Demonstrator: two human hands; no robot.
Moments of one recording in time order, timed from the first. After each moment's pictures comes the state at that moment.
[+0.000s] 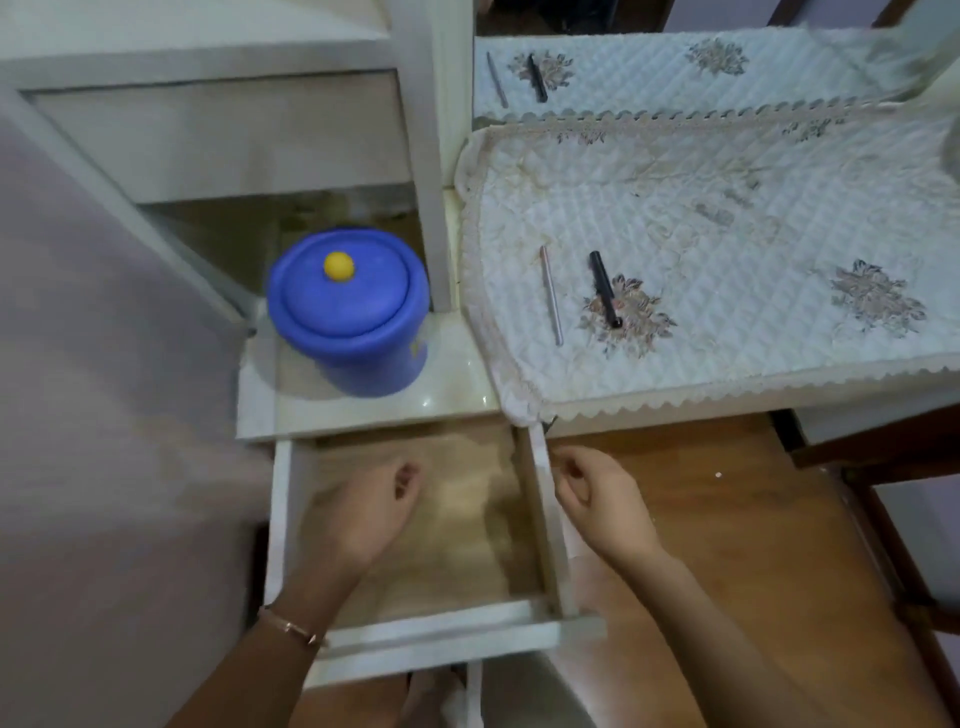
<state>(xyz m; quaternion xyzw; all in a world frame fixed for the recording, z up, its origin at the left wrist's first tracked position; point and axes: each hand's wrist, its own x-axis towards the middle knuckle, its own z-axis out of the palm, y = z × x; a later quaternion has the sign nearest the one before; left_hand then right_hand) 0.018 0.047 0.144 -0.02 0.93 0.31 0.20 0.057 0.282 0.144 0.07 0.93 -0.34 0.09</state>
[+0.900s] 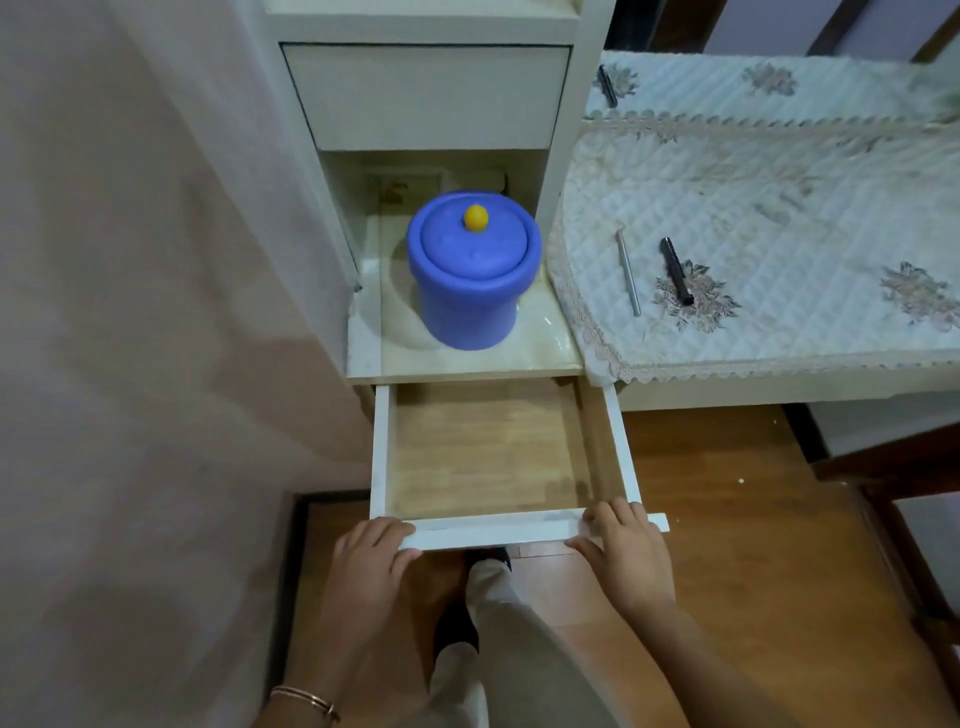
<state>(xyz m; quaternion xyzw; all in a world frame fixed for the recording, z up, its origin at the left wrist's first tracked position) 0.148 -0.084 0.072 0.04 0.97 0.23 0.09 0.154 0.202 0.088 0.06 0.99 -0.13 0.07</state>
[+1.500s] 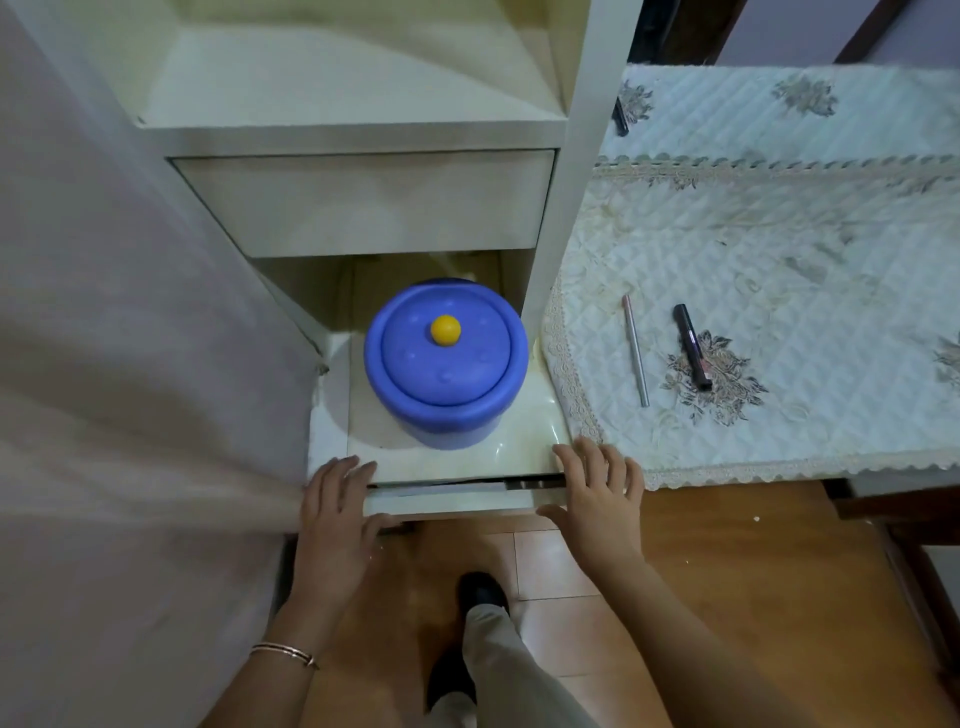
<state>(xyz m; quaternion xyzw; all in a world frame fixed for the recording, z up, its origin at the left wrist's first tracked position) -0.010 -0.073 0.070 0.04 0.98 0.19 -0.06 -0.015 0.208 0.093 -0.01 1.00 -0.04 -0.05</state>
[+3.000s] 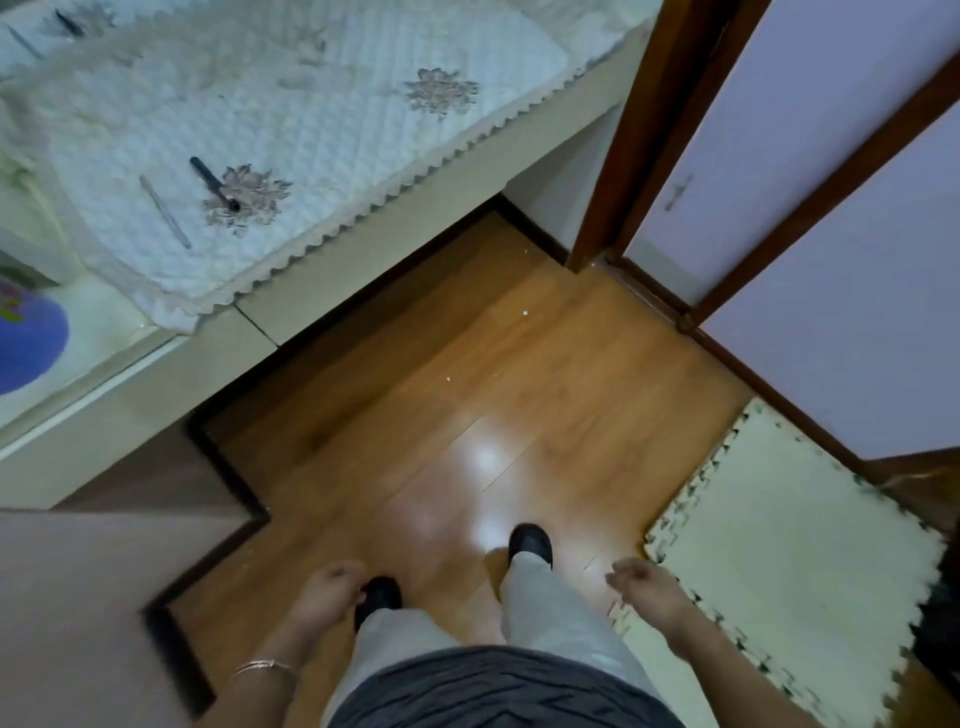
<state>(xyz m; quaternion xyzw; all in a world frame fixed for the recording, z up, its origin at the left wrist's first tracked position) 0.272 0.130 0.047 -0.10 0.81 0.29 0.50 0.519 0.389 0.057 0.62 0.55 -0.53 0.20</state>
